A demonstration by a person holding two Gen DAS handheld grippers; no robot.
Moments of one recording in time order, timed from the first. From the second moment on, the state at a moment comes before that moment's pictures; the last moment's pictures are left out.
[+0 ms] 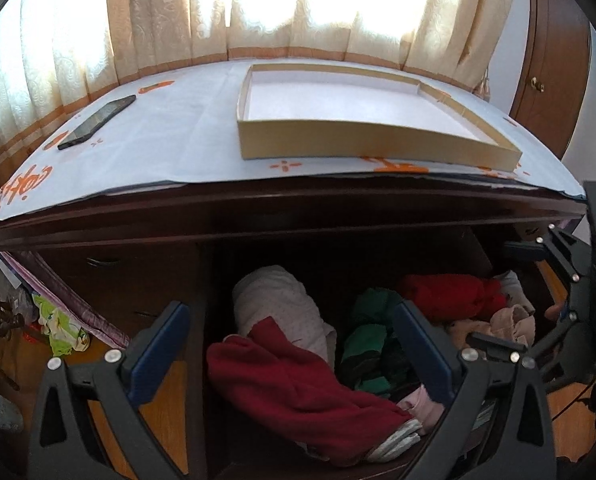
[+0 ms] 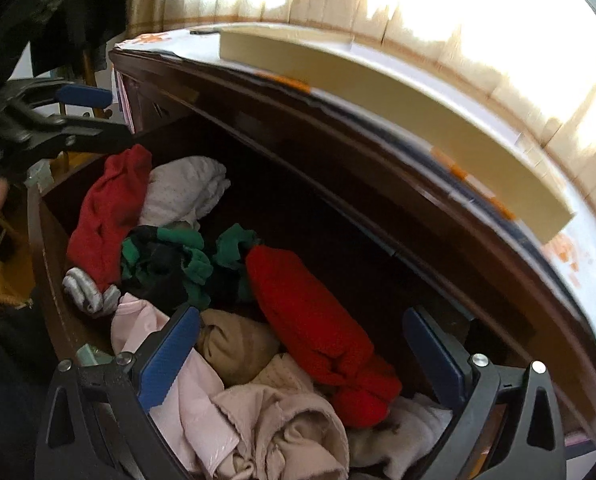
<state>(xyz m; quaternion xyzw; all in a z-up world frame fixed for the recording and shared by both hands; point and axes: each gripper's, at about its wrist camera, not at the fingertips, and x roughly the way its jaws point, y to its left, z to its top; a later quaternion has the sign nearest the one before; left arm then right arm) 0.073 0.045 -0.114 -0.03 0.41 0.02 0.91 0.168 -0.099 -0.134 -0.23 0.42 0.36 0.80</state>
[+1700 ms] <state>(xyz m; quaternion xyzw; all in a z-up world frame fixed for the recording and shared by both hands) 0.067 0.032 -0.169 -0.11 0.52 0.01 0.85 0.200 -0.083 -0.184 -0.29 0.51 0.36 0.72</state>
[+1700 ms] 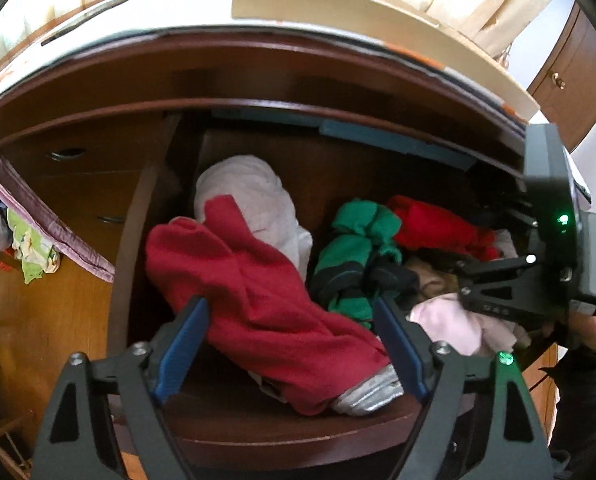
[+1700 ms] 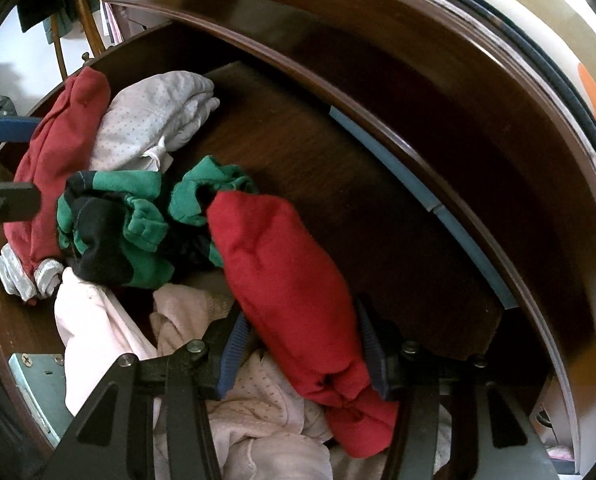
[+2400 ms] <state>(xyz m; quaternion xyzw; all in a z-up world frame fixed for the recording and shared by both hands) 0.068 0.036 -0.183 -0.06 0.51 0.01 0.86 0.205 -0.089 -0.183 -0.29 0.52 0.36 0.72</state>
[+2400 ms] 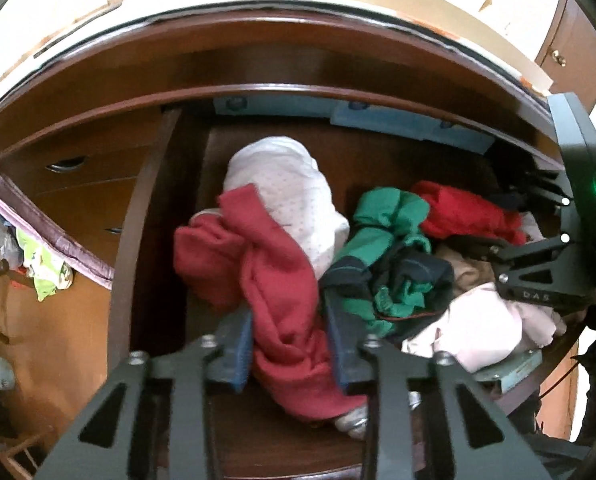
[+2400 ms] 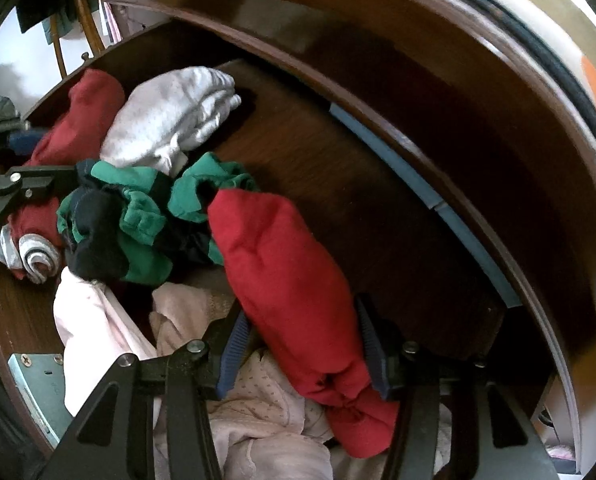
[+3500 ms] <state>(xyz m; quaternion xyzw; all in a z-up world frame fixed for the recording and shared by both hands) 0.037 0.029 -0.116 -0.03 0.37 -0.03 0.93 0.182 -0.129 -0.124 -0.22 0.40 0.40 0.79</state>
